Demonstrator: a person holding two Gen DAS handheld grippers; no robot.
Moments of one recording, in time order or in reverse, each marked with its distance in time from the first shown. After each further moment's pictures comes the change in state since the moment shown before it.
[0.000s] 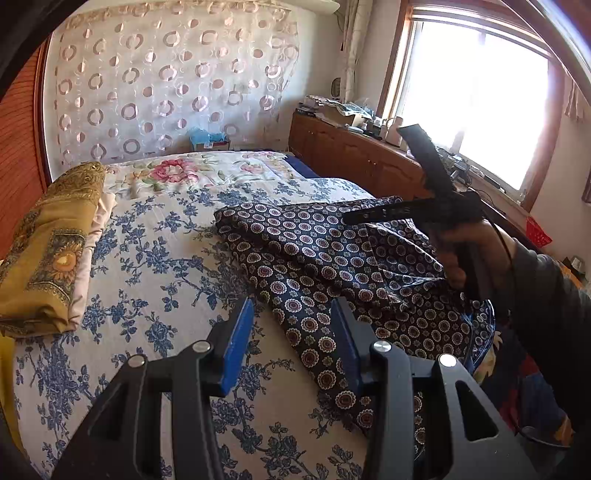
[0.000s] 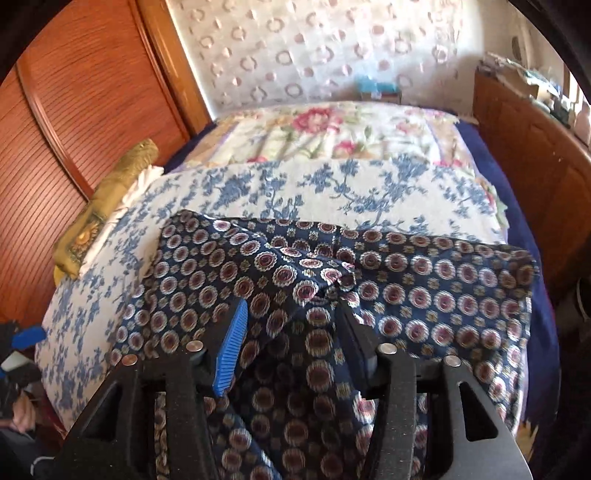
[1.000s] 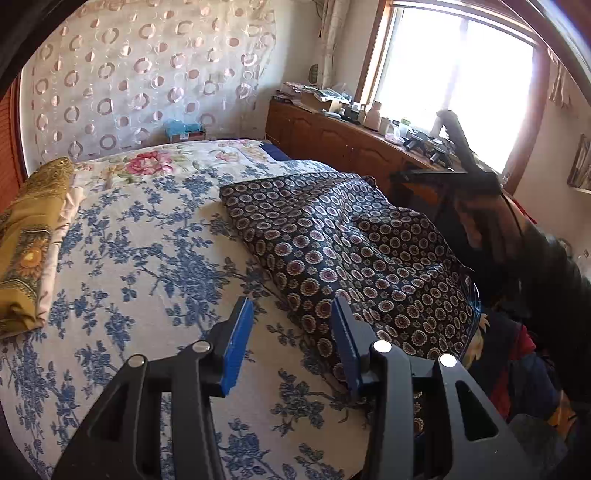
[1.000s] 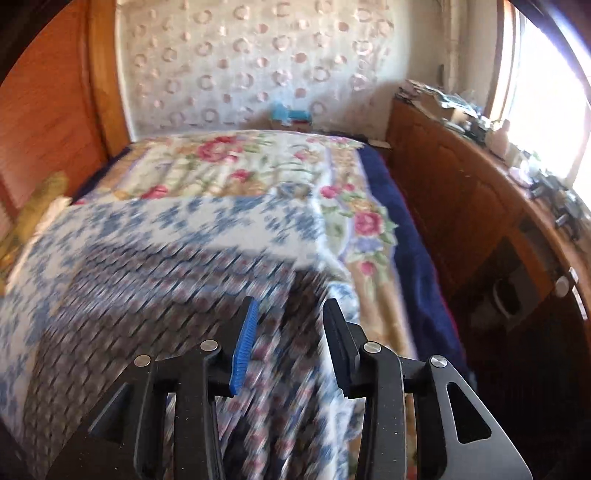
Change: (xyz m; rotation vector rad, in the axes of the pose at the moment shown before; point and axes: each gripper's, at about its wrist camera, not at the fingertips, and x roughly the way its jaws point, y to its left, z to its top) left arm 0.018 -0.027 -0.009 0.046 0.057 -0.080; right arm -0.092 -0.085 -0.034 0.020 -0.125 -0.310
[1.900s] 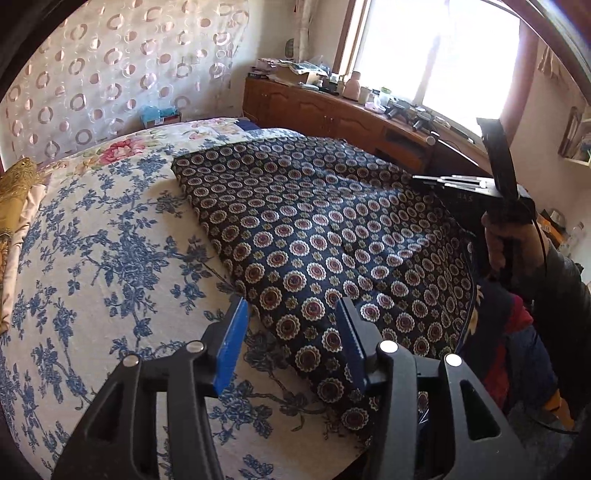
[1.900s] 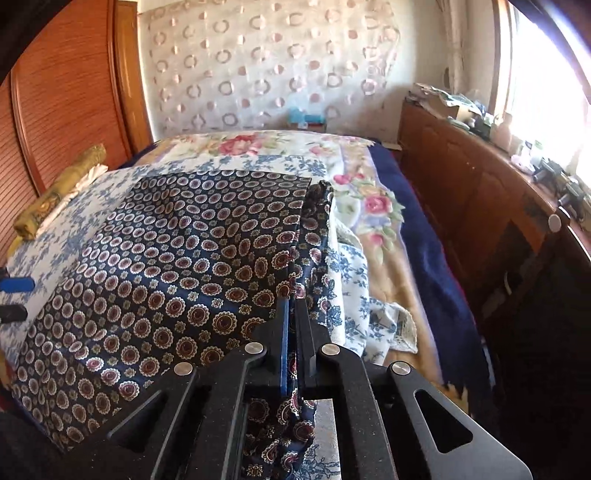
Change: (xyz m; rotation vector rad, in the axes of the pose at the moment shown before) left arm 0.037 -0.036 -0.009 0.066 0.104 -0.040; right arm -0.038 -0.001 -0.081 -0.008 -0.044 0.016
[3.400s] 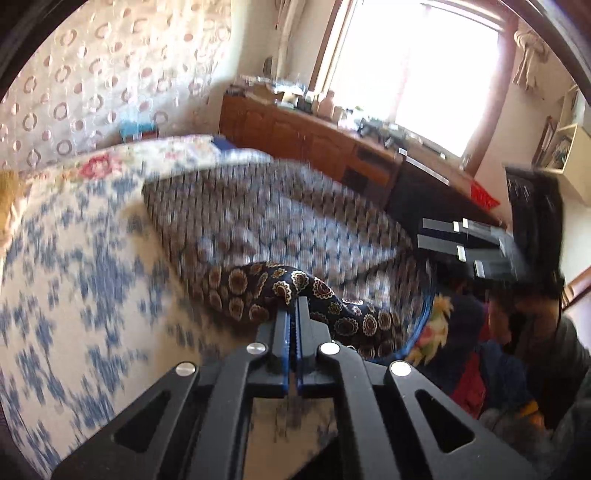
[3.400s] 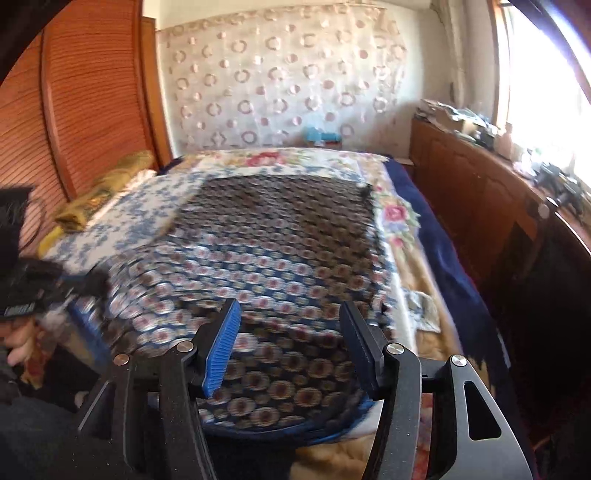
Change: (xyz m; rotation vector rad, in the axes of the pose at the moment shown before) left arm -0.026 -0.025 0.013 0.006 -0.096 -0.113; right arm -0.082 0.069 -0.047 -0.014 -0.083 0.092
